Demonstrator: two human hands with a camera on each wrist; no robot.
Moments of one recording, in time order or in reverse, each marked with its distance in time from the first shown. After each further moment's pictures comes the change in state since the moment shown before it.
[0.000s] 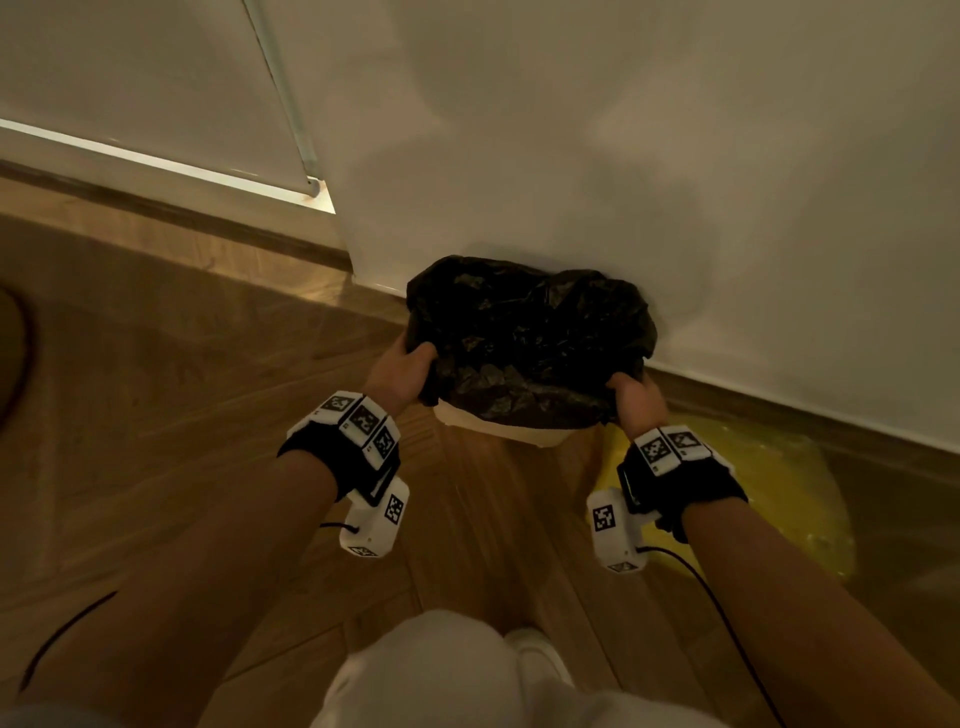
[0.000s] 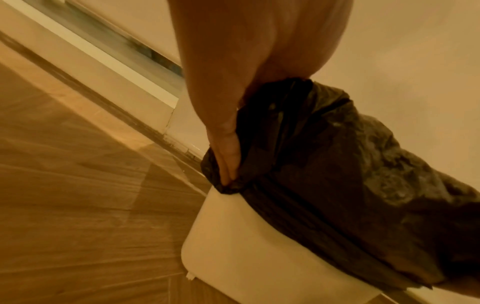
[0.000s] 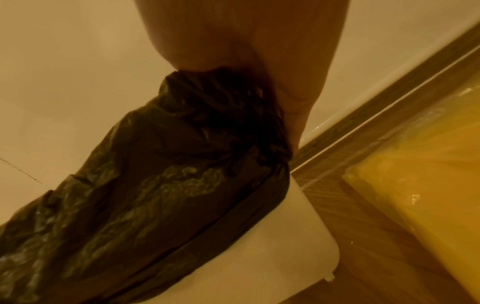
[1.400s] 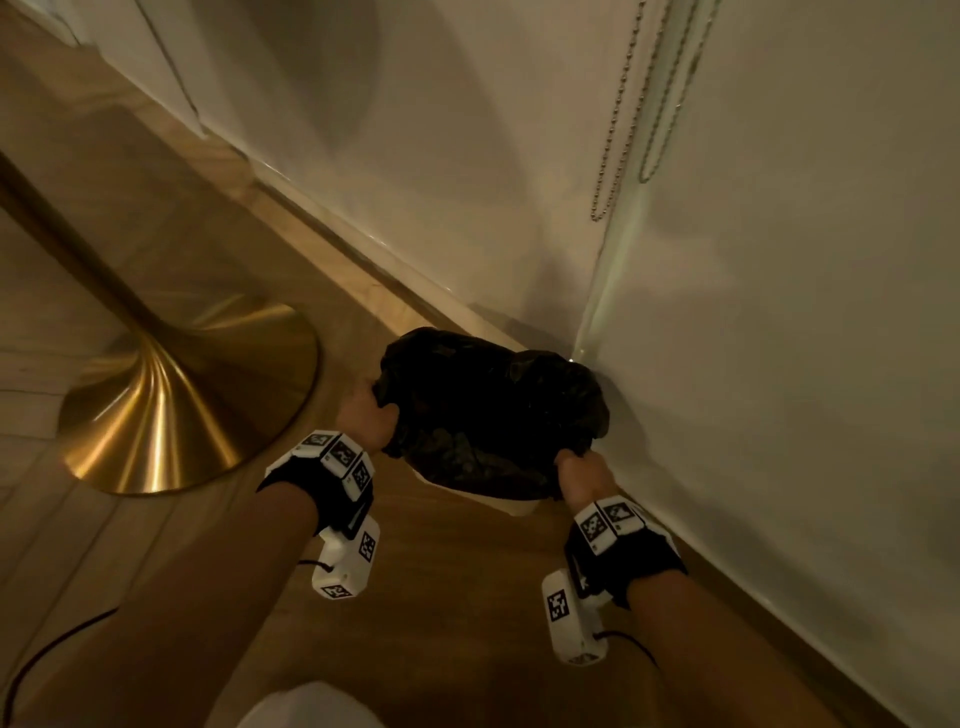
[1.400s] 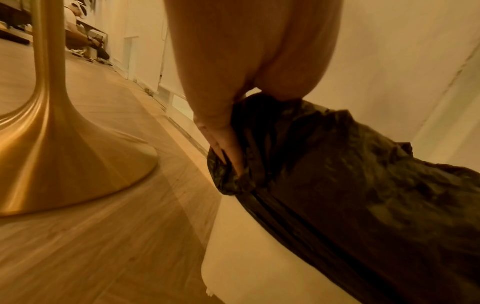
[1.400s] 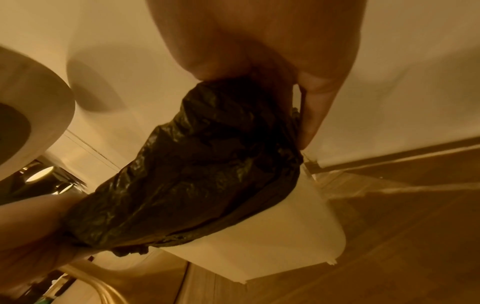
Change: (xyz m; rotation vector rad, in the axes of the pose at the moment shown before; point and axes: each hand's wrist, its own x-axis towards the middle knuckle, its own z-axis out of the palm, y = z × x) left_hand 0.002 0.035 -0.280 0.191 0.599 -0.138; right_hand -0.048 -0.187 0.258 -0.369 -0.451 -0.126
